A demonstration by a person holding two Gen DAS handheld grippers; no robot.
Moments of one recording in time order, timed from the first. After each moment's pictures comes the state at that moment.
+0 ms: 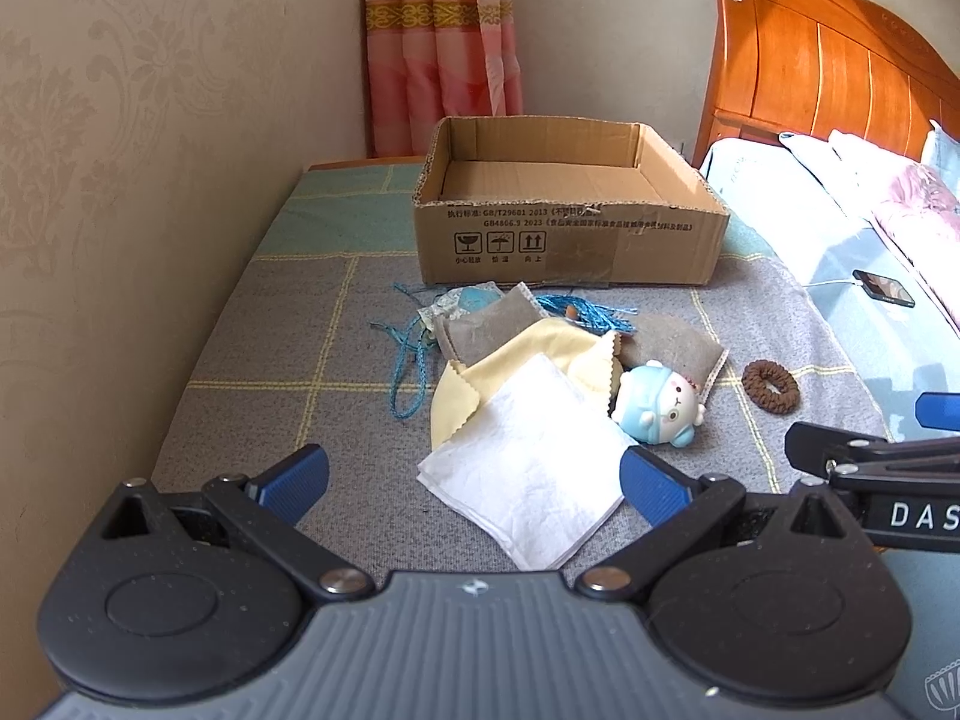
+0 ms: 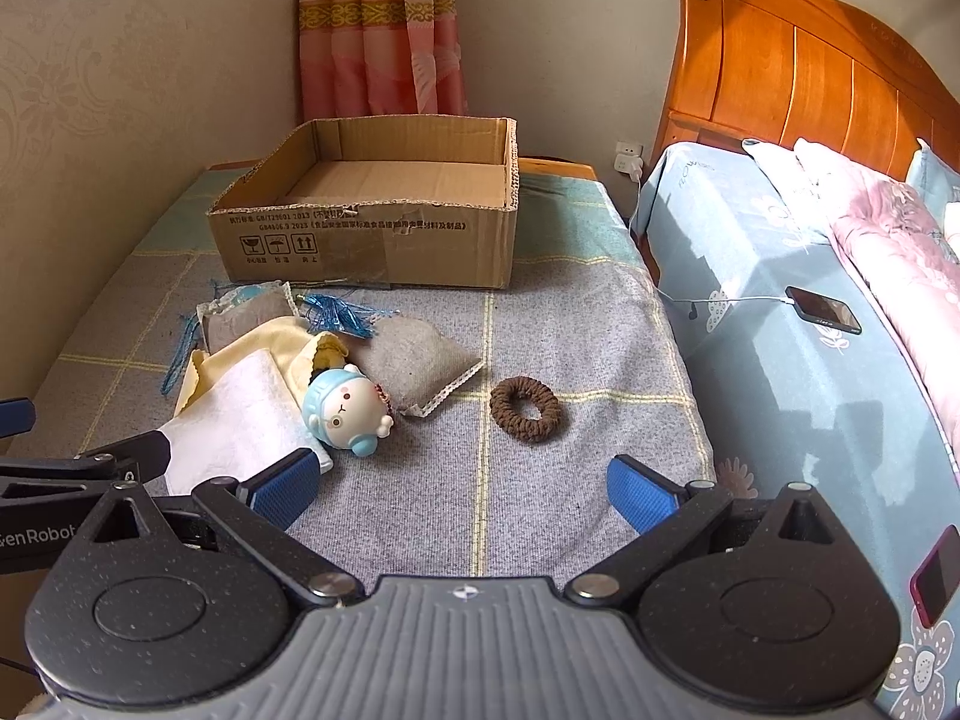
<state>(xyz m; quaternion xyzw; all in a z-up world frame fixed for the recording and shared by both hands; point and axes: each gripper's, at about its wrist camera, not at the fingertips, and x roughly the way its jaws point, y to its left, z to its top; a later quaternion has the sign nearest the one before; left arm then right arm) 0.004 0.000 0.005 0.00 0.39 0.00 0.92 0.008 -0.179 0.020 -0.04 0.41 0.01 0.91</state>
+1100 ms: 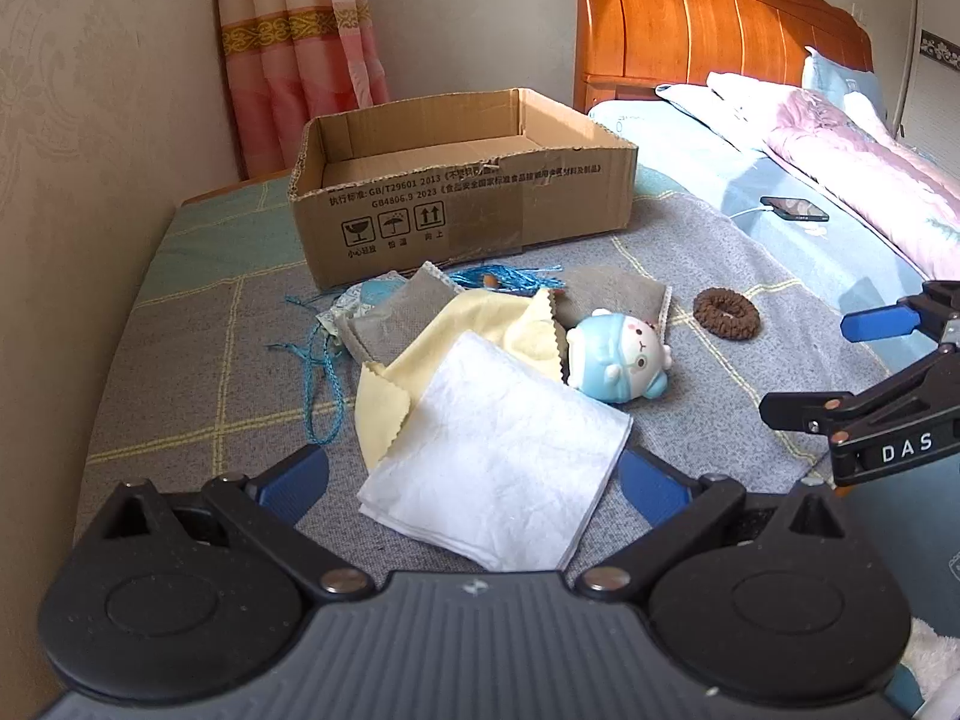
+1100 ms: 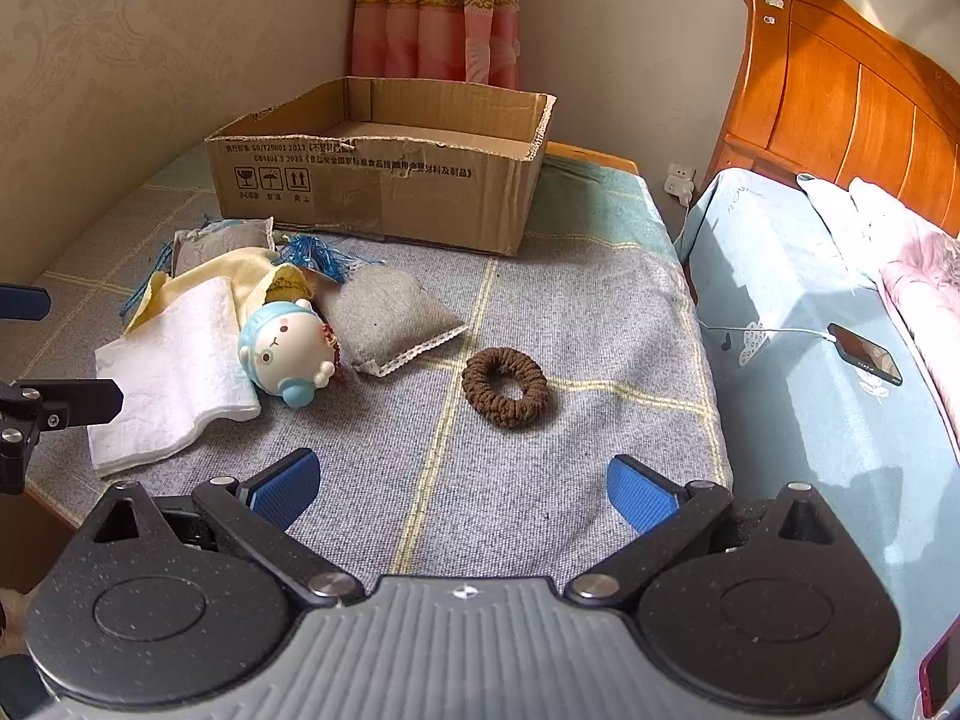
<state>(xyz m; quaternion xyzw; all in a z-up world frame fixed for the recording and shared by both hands) 0.023 0.001 -0.038 0.07 0.37 -0.14 0.92 0.026 -0.215 -0.040 -0.09 0.40 0.07 0.91</state>
